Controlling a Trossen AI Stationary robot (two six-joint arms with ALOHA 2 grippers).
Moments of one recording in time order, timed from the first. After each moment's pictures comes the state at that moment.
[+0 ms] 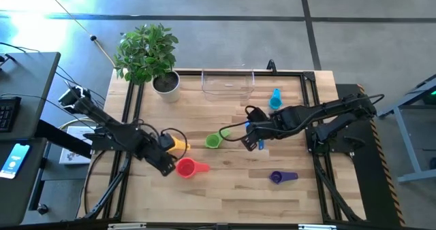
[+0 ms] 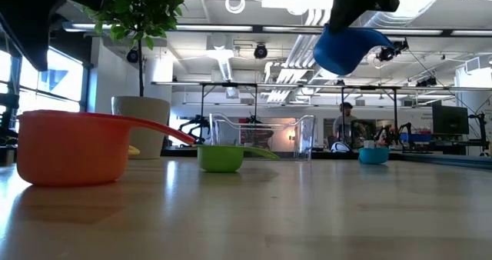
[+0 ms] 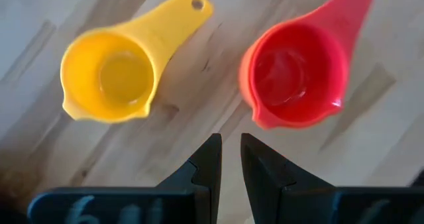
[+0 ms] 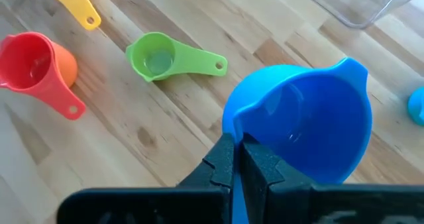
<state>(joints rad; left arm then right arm) -0.56 1.32 0.98 -1.02 -0.19 -1.23 0.24 1.52 1.44 -1.11 0.34 0.98</state>
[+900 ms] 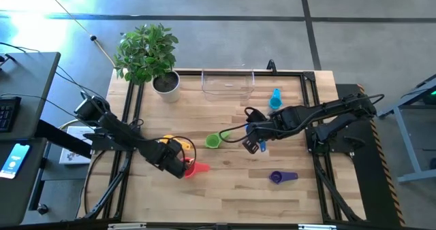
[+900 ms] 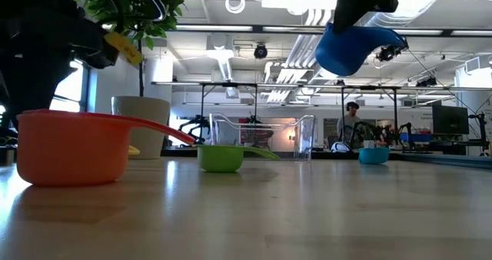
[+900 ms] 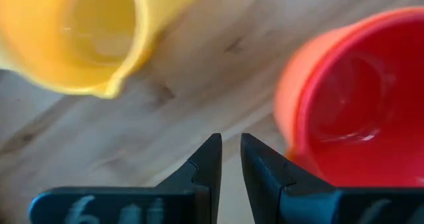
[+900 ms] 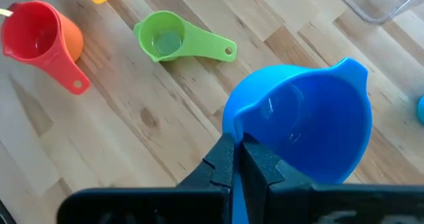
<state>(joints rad) -0.52 1.61 0.98 -0.91 -0.10 -1.48 0.24 1.52 1.44 -1.12 0.28 0.91</state>
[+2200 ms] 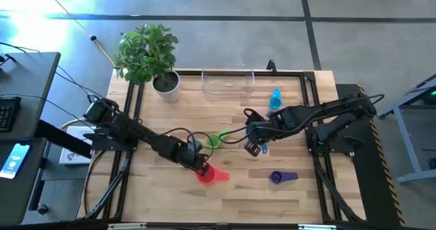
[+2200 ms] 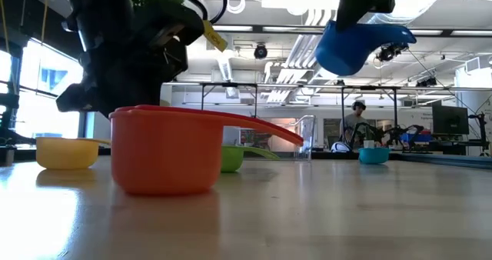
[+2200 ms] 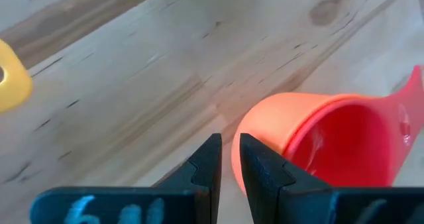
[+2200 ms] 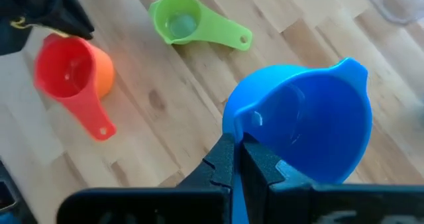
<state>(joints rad) -0.38 1.71 0.98 -0.42 -0.11 -1.37 0.24 1.52 1.44 -1.10 0.21 0.82</state>
